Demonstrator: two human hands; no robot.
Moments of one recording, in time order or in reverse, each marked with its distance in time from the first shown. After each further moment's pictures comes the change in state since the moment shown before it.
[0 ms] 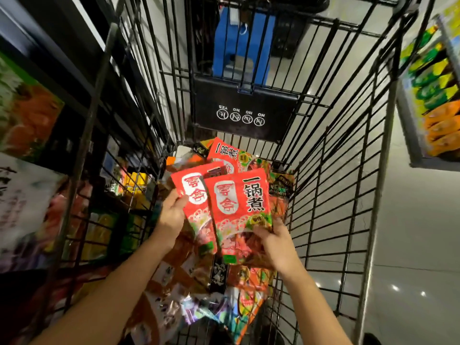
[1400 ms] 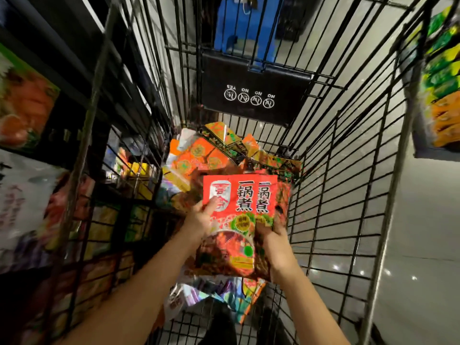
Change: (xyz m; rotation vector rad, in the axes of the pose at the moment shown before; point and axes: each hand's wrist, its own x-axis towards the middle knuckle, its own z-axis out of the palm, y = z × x) left_hand -0.025 -0.018 0.023 0.236 -0.148 -0.227; right_hand 0.013 0.032 0.031 0.357 0.014 0.182
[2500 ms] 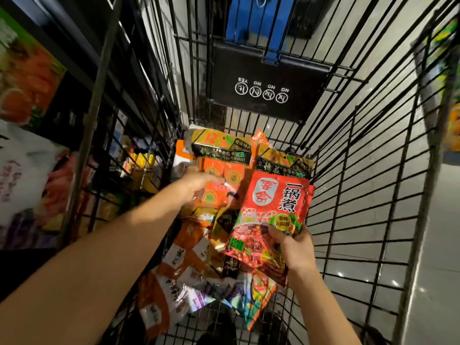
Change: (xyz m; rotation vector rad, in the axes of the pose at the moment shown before) left_hand 0.087 0.040 -0.029 0.367 0.075 -0.084; right_hand -0.006 -0.001 -0.028 0.015 0.158 -0.085
